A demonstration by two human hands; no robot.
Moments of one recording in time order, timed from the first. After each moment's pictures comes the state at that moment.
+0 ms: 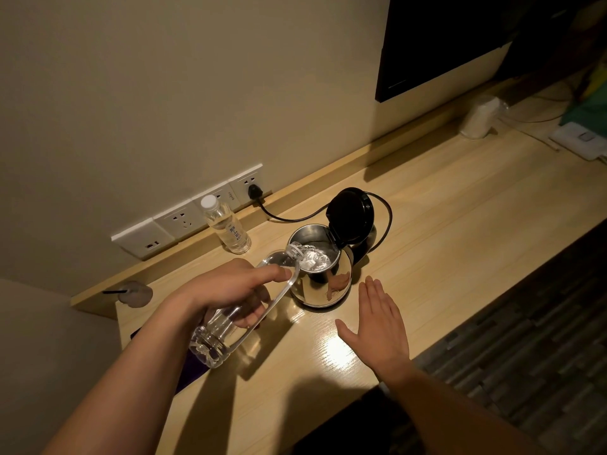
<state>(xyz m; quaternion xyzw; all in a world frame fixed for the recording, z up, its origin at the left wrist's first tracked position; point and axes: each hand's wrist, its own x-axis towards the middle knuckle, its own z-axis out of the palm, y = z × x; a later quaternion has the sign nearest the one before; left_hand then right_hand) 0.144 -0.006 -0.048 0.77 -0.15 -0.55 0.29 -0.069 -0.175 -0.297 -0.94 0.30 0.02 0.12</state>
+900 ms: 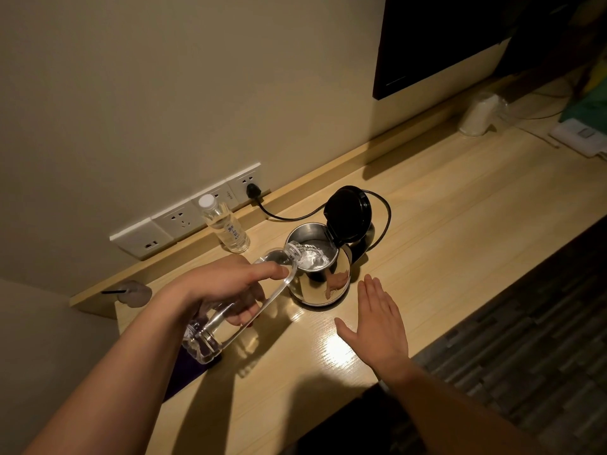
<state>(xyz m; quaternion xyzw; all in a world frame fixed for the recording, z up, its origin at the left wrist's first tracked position) 0.151 -0.006 -0.041 0.76 -0.15 -0.57 0.26 -0.068 -0.175 -0.298 -0.94 0.31 0.02 0.13</state>
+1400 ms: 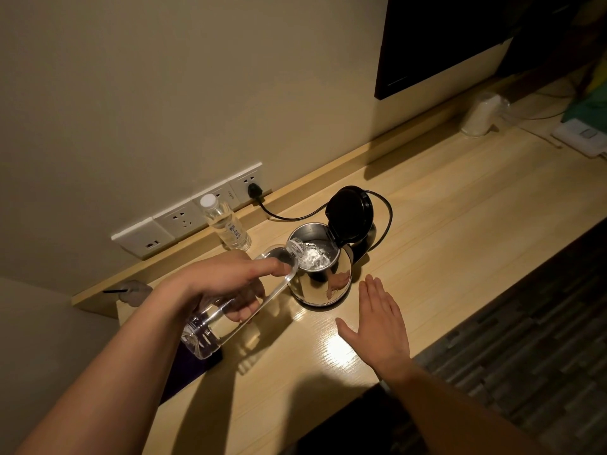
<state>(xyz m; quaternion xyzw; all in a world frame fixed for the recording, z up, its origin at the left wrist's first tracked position) 0.162 -0.007 -0.044 0.76 -0.16 -0.58 0.25 -0.068 -0.175 -0.295 -0.94 0.31 0.02 0.14</state>
